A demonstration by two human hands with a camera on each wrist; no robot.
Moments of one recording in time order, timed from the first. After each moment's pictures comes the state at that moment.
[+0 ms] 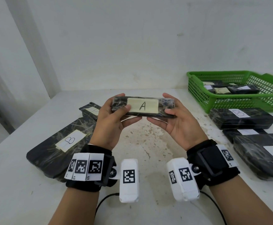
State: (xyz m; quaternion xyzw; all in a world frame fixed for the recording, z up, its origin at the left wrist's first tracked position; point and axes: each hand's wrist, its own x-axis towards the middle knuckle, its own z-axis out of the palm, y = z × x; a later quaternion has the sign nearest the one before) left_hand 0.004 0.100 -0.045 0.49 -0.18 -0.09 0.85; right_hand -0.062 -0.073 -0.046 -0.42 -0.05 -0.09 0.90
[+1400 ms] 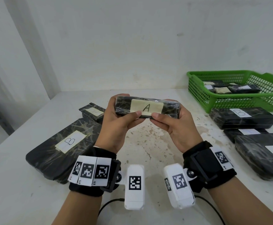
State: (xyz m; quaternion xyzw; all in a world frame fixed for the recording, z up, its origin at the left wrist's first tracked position) left_hand -0.002 0.094 -0.048 0.51 -0.22 -0.08 0.83; right_hand -0.057 -0.064 -0.060 -0.51 0.00 -0.19 0.84
